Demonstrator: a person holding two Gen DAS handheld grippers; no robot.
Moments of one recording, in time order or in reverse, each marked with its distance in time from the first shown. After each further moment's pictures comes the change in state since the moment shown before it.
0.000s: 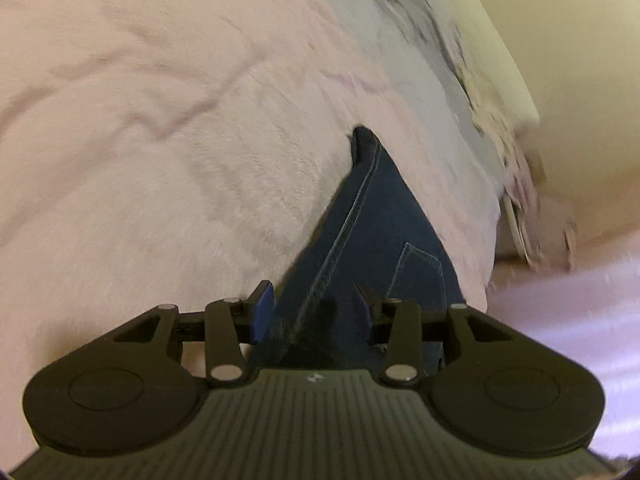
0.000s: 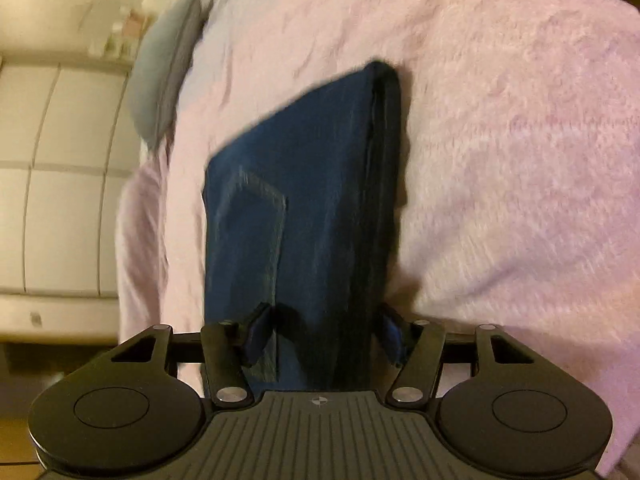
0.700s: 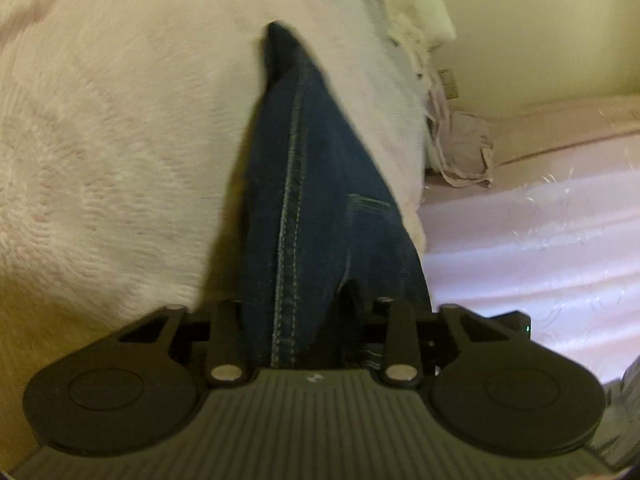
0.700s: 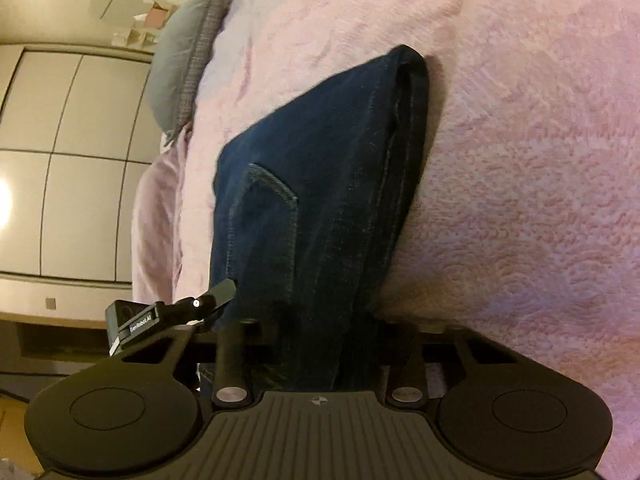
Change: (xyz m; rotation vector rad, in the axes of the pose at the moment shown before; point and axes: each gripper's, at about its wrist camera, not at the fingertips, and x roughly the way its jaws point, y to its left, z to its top) left arm 0.074 -0.010 -0.002 0.113 0.203 -0.306; right arm -0.009 -0.012 0.007 -0.080 0.049 0.072
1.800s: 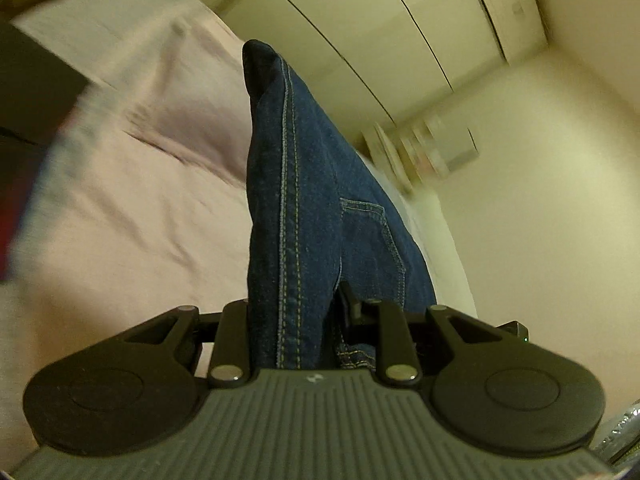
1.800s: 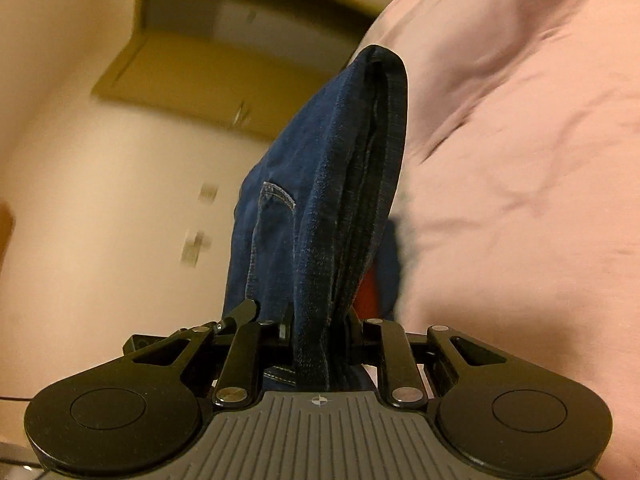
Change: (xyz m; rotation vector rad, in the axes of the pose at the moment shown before) left arm -0.308 -0.299 -0.433 -0.508 -1.283 0.452; right arm 0.034 0.375 -0.143 -0.674 0.991 0.415
